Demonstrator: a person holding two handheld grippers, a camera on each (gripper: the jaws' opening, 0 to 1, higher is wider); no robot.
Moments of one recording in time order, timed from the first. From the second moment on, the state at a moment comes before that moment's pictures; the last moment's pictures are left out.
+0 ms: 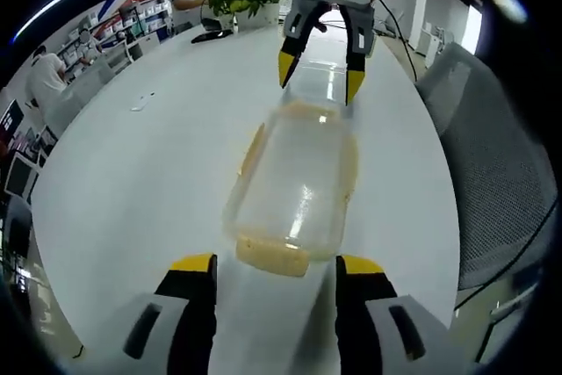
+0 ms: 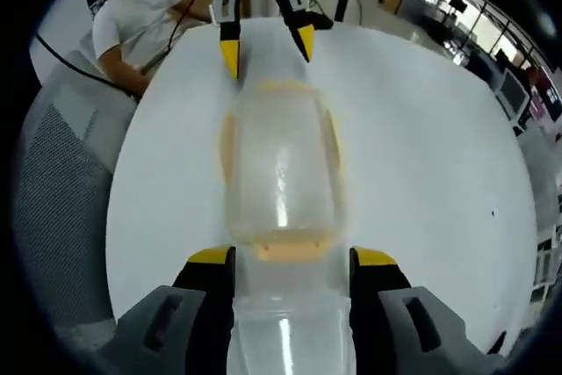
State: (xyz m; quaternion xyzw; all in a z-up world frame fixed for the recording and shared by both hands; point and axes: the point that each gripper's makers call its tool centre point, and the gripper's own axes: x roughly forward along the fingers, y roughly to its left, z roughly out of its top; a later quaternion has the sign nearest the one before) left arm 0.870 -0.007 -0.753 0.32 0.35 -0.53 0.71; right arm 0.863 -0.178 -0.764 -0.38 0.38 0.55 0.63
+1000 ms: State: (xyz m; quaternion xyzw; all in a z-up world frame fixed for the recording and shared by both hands) left arm 0.882 -0.013 -0.774 0.35 0.36 -0.58 0.64; right arm 0.869 -0.177 -0.789 -0.42 0.41 0.57 0.58
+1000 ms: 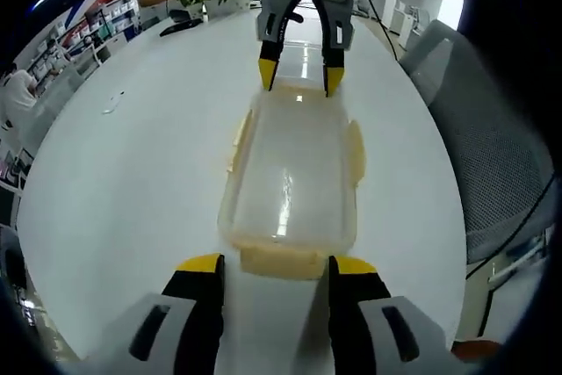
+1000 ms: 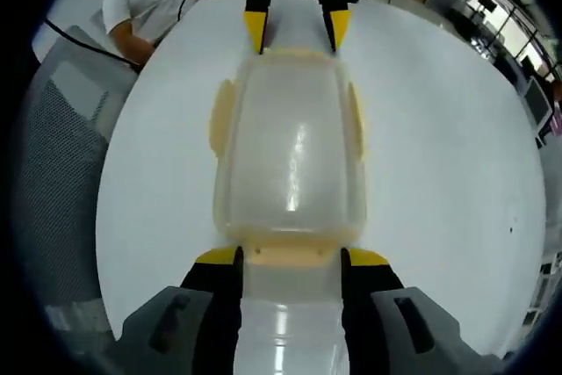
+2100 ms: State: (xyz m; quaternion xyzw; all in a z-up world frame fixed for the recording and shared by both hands) left arm 0.874 -0.014 -0.782 0.37 0.36 -0.59 0.62; right arm 0.865 -0.174 -0.791 -0.43 0.43 0.56 0.57
